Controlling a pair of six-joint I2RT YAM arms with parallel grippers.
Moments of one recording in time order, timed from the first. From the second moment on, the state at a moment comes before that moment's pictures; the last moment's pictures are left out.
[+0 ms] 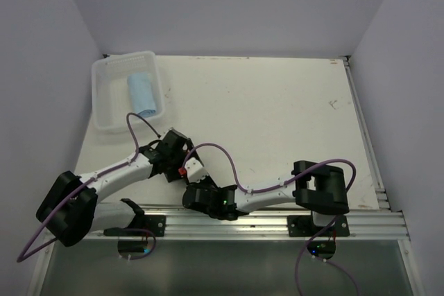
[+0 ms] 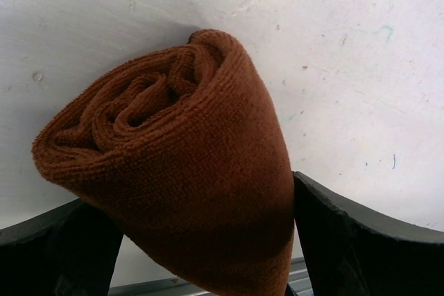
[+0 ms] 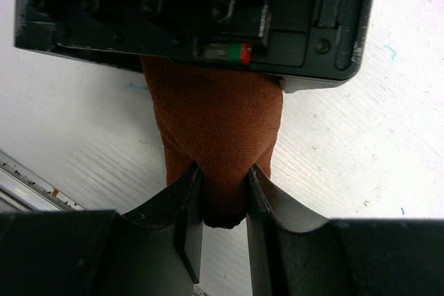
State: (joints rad) left arm -0.62 1.22 0.56 -0.43 -0.02 -1.09; right arm 1.49 1.80 0.99 -0.04 0.79 0.50
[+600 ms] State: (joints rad) left arm -0.63 1.28 0.57 -0.36 -0.03 -1.08; right arm 1.50 1.82 0.99 0.02 0.80 0.49
